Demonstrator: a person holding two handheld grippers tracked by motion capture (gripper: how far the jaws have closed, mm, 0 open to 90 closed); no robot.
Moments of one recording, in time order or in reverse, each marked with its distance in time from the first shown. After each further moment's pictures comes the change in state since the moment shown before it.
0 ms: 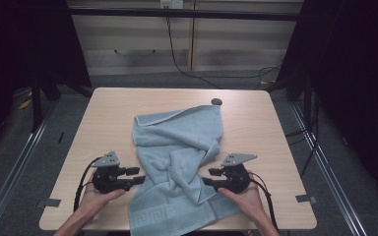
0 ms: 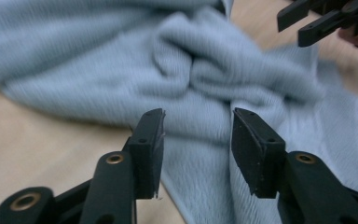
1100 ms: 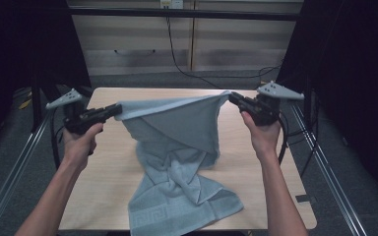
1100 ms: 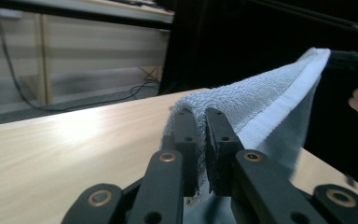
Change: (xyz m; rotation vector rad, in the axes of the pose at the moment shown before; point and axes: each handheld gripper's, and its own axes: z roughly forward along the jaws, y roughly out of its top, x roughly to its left) left arm 0.062 0.139 -0.072 -0.416 0.173 -0.104; right arm -0.067 0.147 -0.088 -0.472 -0.310 0.028
